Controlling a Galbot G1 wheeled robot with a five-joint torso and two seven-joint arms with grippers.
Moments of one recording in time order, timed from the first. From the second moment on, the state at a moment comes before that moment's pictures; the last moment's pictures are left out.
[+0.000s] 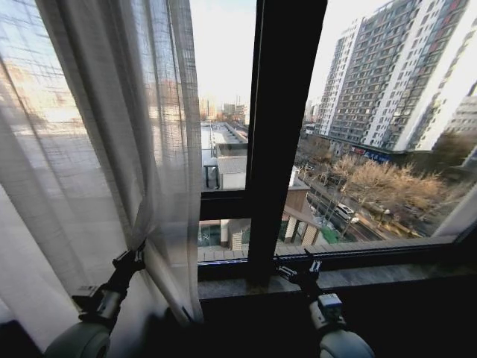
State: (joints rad) left arm 1.58 -1.12 -0.78 -2.27 -0.50 0.16 -0.05; right arm -1.54 1.04 0.34 2.28 0.22 -0.22 0.38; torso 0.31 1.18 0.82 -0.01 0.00
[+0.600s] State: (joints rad) left arm 1.61 -1.14 -0.79 -2.29 -0.49 0.16 -0.05; right arm -1.55 1.04 0.30 2.28 0.21 -0.22 0.38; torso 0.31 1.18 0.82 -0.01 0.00
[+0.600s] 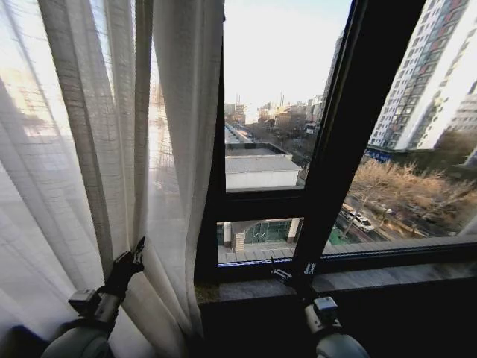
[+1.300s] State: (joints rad) left arm 1.63 -1.16 -0.81 -2.31 -0.48 0.15 -0.06; right arm -1.54 1.04 0.27 2.28 0.20 -0.22 0.38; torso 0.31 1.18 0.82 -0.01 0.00
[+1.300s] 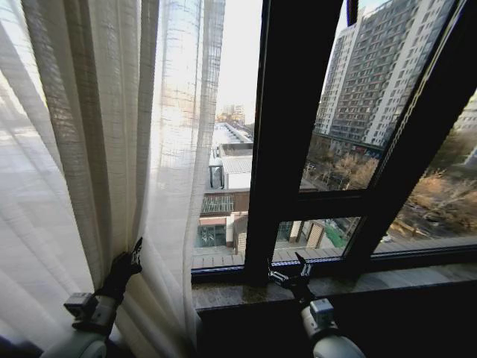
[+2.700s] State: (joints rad) left arm 1.64 -1.10 -1.52 -1.85 -0.64 0.17 -0.43; right arm -1.46 1.04 0.22 2.20 0.23 -0.17 0.33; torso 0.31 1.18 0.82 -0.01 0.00
